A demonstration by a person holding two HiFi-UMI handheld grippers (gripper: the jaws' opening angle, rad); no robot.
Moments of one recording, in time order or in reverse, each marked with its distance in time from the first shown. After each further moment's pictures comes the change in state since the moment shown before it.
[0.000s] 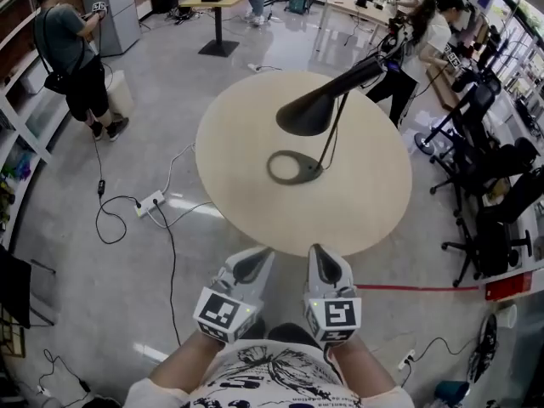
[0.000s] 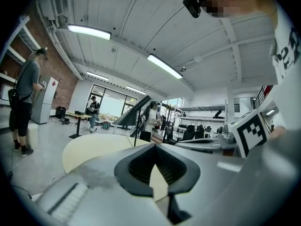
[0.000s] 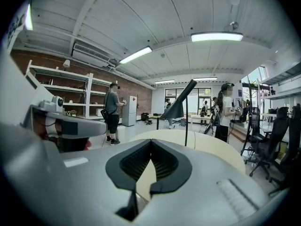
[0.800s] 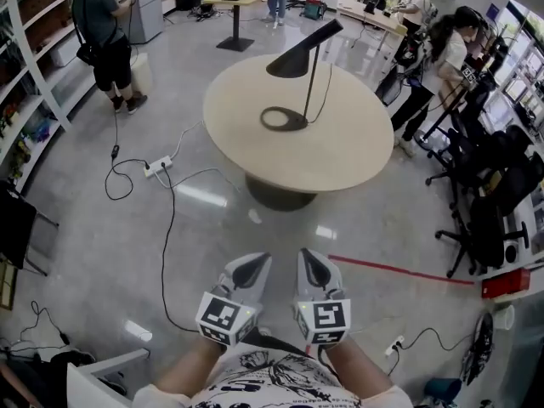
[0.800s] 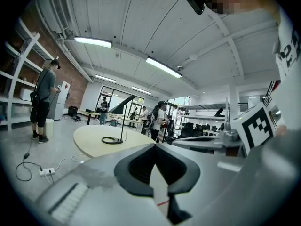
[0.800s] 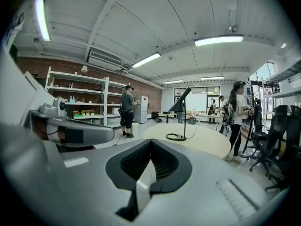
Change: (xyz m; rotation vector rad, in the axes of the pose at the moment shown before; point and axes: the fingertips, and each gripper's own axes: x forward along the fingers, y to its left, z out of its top) left arm -0.120 -0.204 -0.075 -0.038 -0.001 0.110; right arm -0.223 0.029 -0.065 -0.032 0.012 0.123
